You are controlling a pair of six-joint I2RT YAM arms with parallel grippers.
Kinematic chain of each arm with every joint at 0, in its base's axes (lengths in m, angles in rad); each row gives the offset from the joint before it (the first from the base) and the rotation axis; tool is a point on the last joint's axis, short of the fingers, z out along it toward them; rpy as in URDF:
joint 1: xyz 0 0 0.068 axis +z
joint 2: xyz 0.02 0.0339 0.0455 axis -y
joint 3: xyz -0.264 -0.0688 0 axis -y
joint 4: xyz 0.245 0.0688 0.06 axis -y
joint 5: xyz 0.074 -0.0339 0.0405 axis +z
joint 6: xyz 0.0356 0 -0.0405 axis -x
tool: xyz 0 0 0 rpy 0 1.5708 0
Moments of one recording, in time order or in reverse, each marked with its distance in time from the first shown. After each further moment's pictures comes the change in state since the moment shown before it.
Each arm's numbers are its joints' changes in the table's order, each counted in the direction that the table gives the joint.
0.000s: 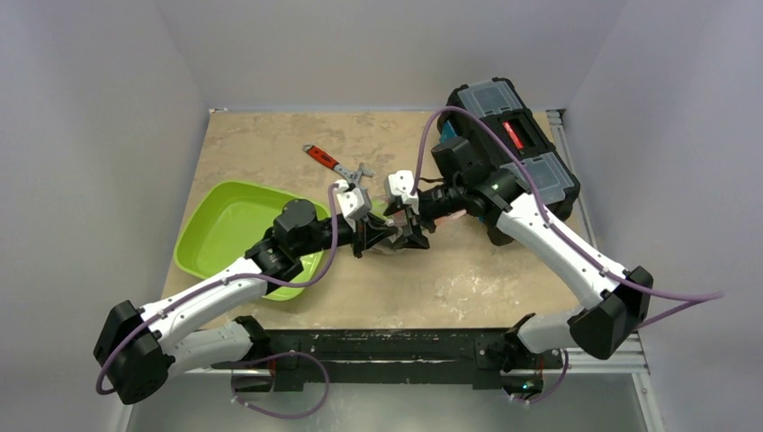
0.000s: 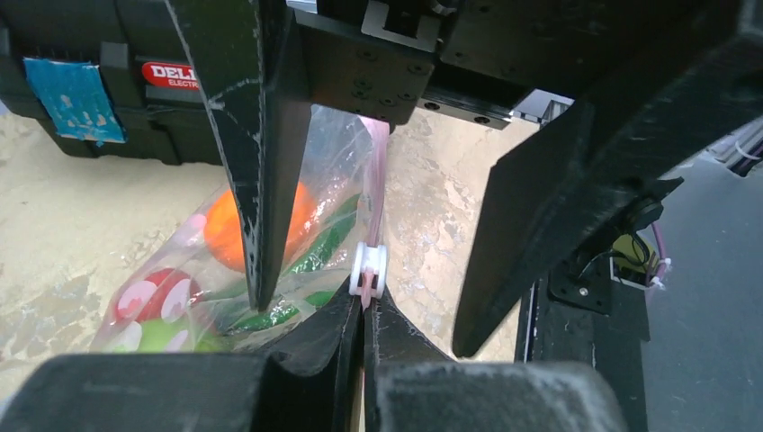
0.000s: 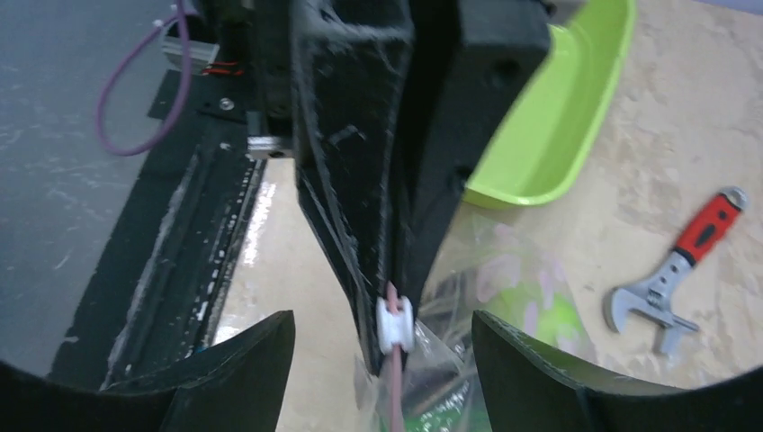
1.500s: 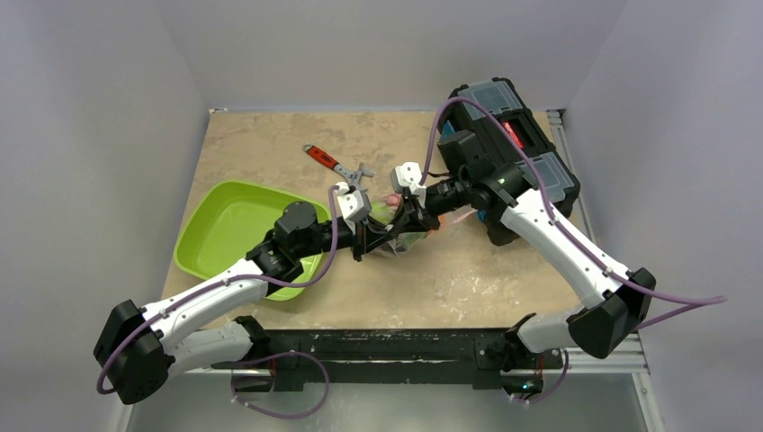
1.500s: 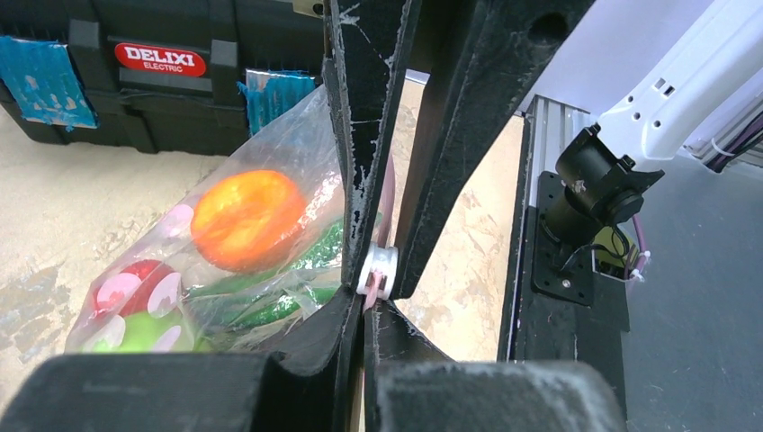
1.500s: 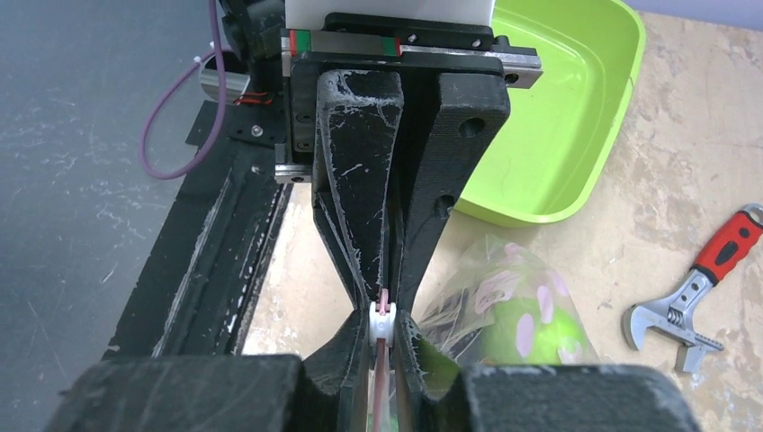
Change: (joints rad) left arm 0.000 -0.001 -0.031 0.028 -0.031 0.047; right arm -0.013 -0.022 0.068 -0.069 0.101 -0.005
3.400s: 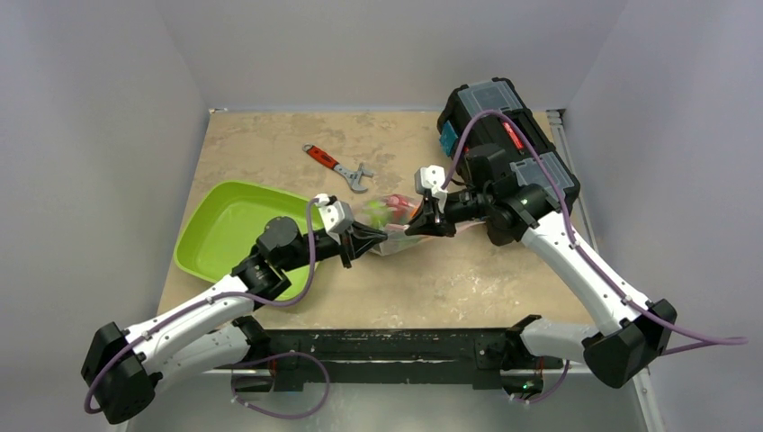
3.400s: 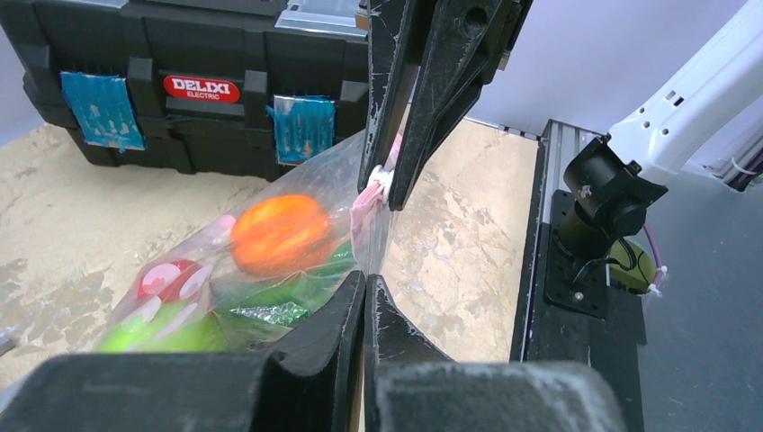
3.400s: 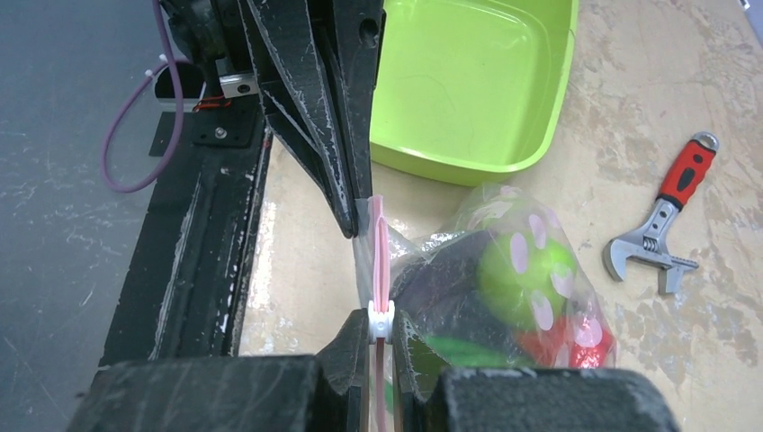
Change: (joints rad) left arm -0.002 0.153 -0.100 0.032 0.061 -0.019; right arm -0.096 0.170 -0.205 0.145 -0.035 -0.137
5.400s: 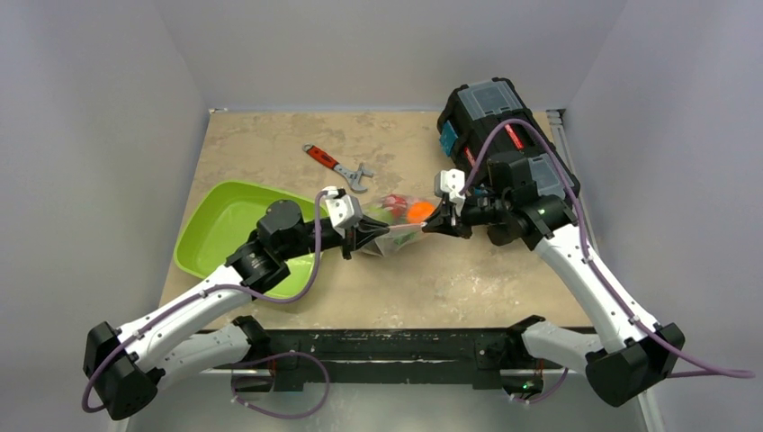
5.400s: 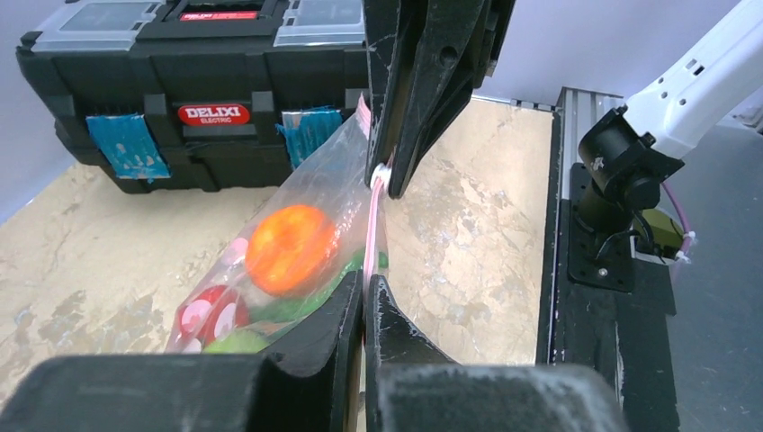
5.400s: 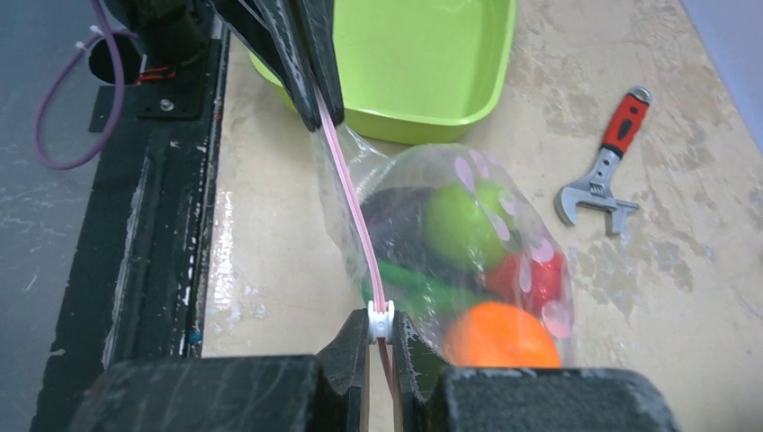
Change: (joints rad) left arm 0.003 -0.037 0.174 -0.201 -0.048 -0.152; right arm -0.103 0.092 -0.086 -0.004 -0.013 0.053
